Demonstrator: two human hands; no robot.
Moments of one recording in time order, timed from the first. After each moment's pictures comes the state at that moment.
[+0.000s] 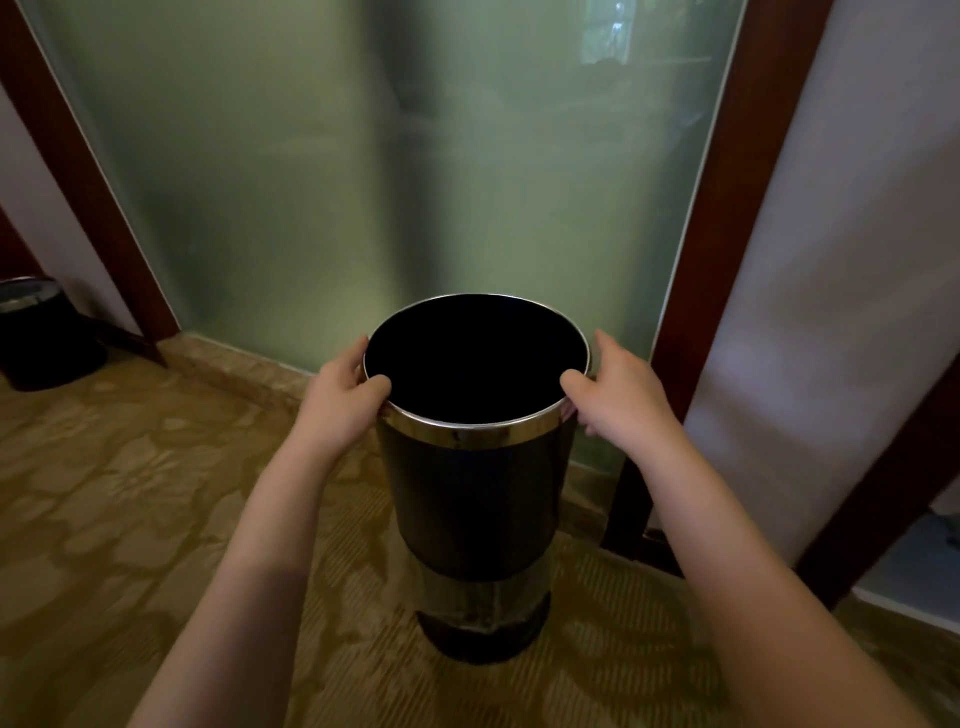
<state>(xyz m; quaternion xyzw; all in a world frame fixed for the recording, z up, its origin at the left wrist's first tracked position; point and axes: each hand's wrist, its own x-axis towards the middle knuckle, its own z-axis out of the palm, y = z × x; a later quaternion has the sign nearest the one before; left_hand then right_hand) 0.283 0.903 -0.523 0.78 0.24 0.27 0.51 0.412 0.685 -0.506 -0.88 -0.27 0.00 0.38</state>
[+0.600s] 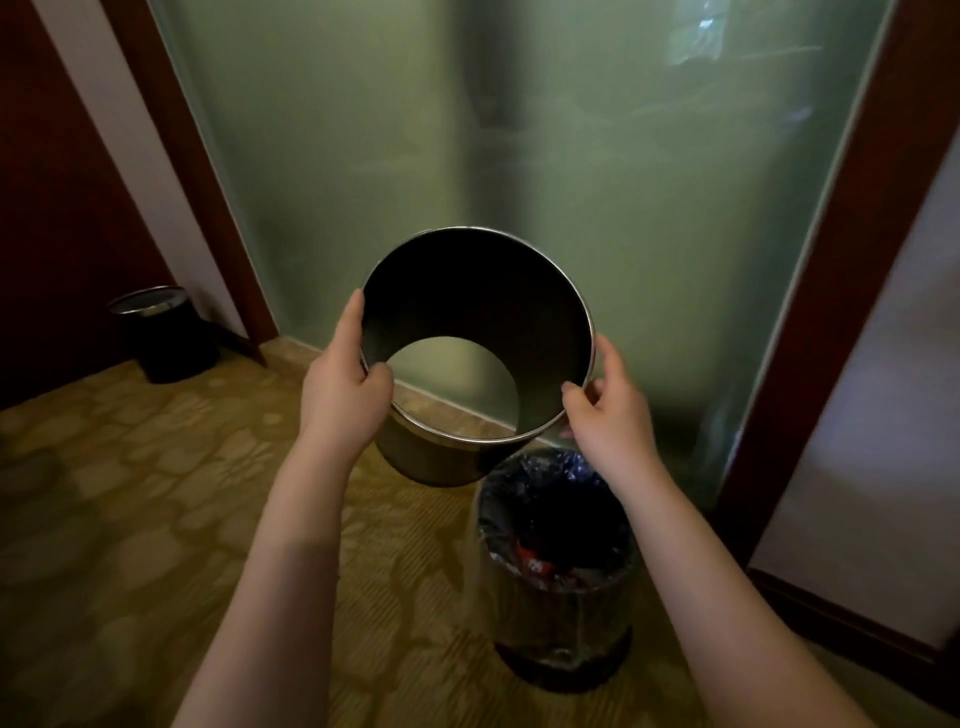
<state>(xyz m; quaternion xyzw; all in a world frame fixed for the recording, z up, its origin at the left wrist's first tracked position) 0.234 0.936 -0.500 0.82 0.32 0.39 0.29 0.391 0.773 -0.555 -0.76 -0.27 0.04 0.58</state>
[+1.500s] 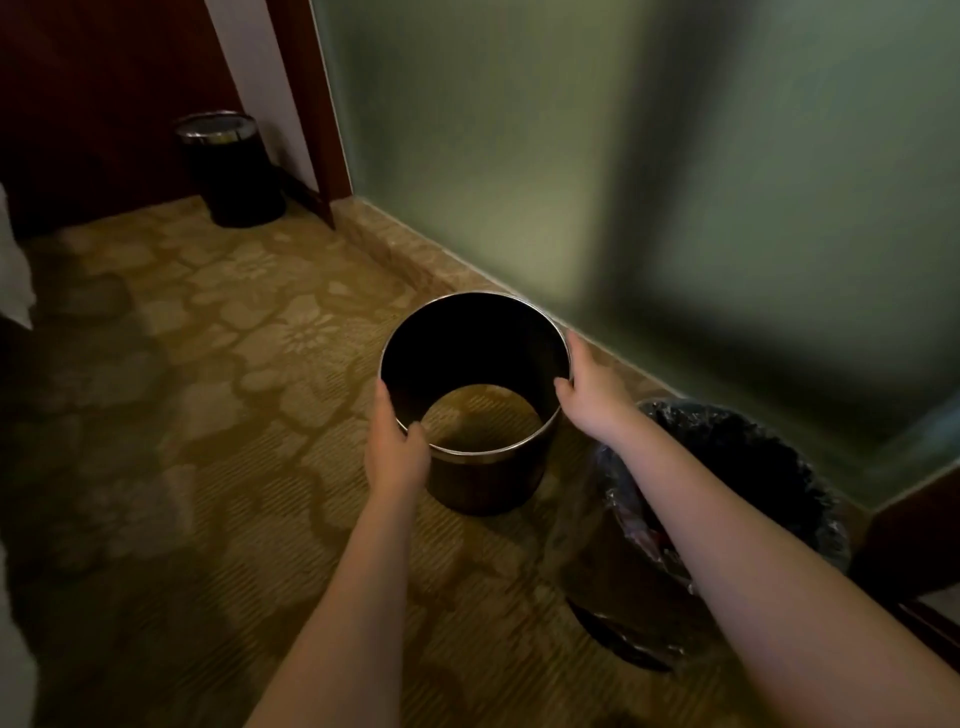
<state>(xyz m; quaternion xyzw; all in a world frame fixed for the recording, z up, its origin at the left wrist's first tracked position) 0.204 1.048 -0.733 0.65 0.55 0.29 0.44 0.402 0.960 -0.689 -0.86 -0.43 0.15 0.23</state>
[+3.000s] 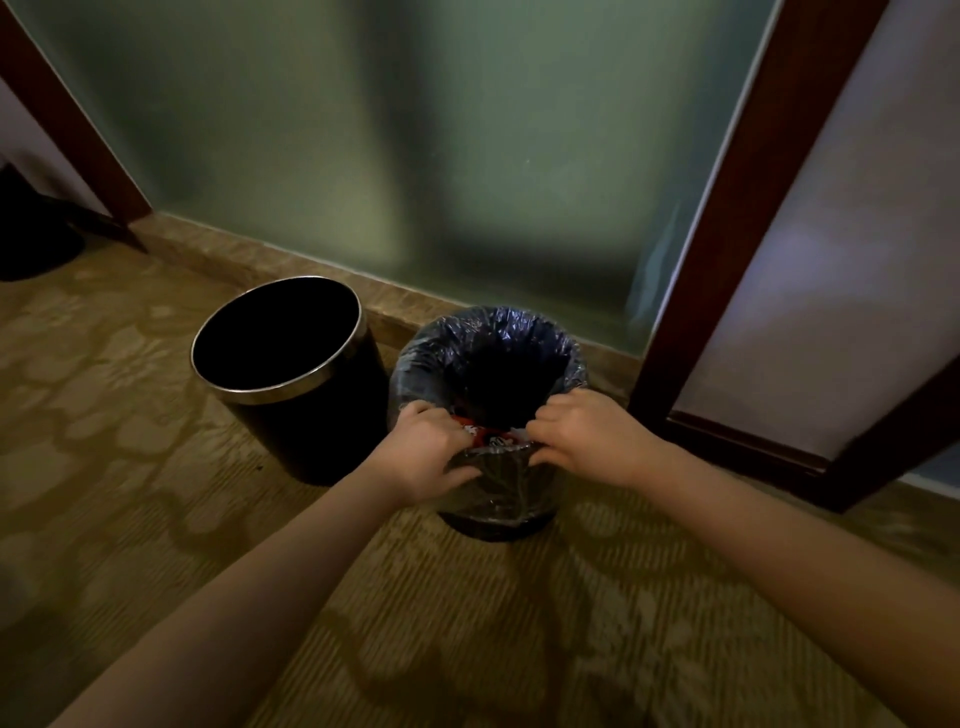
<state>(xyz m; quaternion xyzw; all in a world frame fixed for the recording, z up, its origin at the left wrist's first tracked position) 0.294 0.875 -0.729 1.00 -0.04 -0.01 -0.01 0.438 0.680 -0.728 -0.70 -0.70 -0.11 0.09</state>
